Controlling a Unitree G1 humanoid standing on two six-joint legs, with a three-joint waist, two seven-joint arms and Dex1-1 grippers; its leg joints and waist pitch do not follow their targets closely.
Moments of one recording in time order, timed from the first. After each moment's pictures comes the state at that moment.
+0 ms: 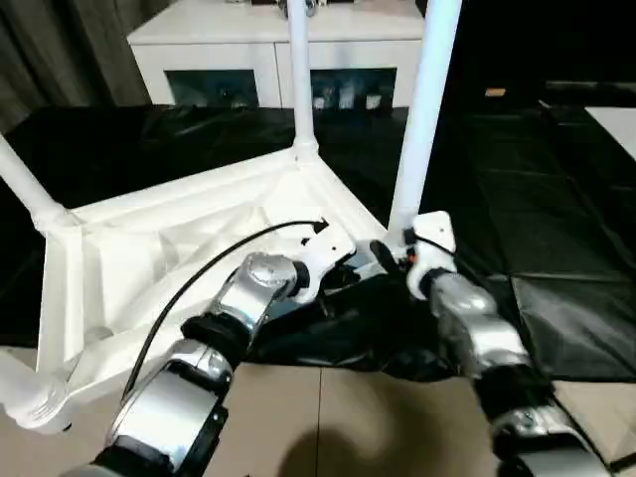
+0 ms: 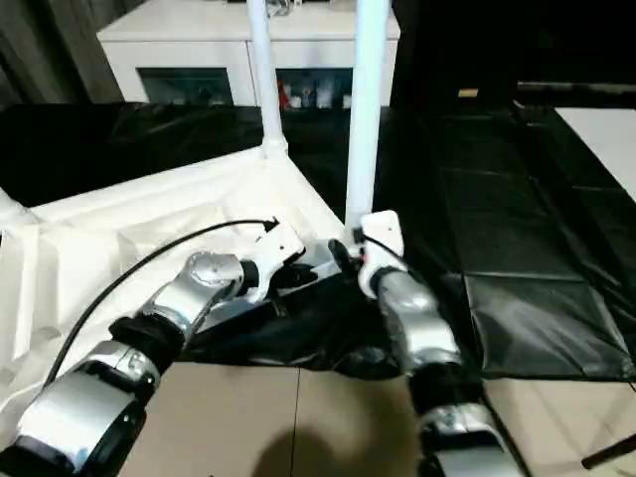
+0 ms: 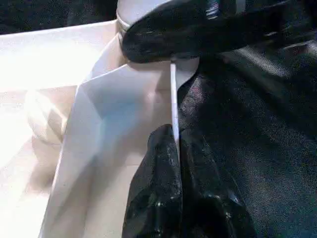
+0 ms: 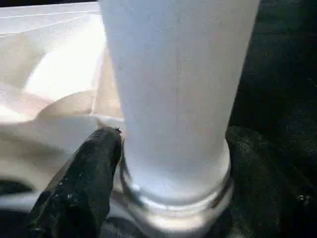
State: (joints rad) left arm -0.79 0.09 -0.27 0.97 0.11 0.02 -0.76; right arm -0.50 -0.15 0.01 0.58 0.08 0.15 0.33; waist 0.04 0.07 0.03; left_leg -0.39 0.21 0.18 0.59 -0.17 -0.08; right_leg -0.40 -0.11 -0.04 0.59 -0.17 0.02
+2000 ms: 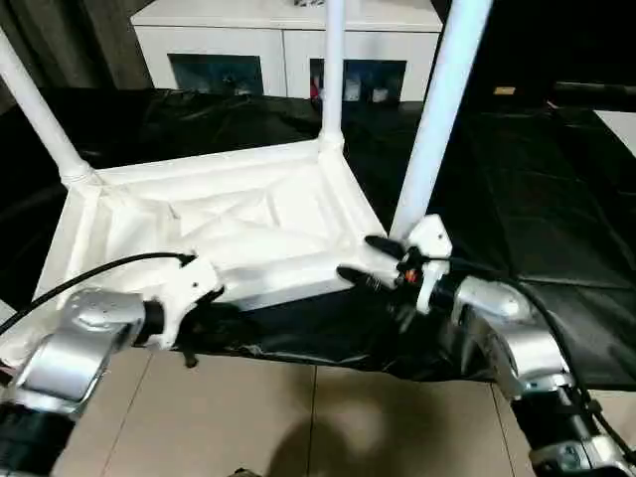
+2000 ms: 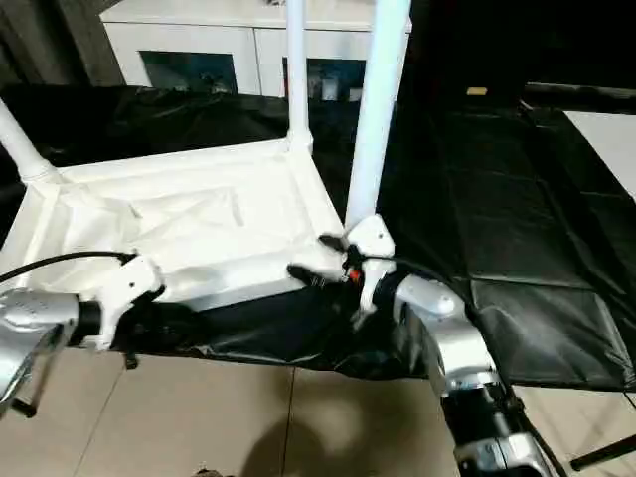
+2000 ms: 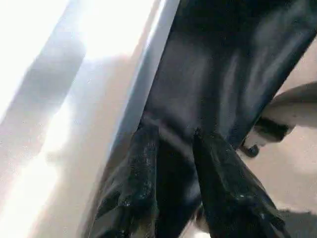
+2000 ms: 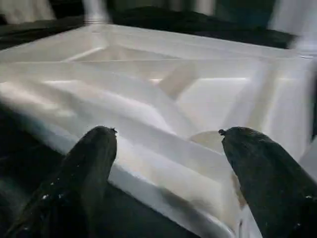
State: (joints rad) left arm -0.24 0.66 -0.14 0.04 -0.03 0.51 -1.03; right arm -0.44 -0.26 0.11 0.34 0.20 0.18 0.67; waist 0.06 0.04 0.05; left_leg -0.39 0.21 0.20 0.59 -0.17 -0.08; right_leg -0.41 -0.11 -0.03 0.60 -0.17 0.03
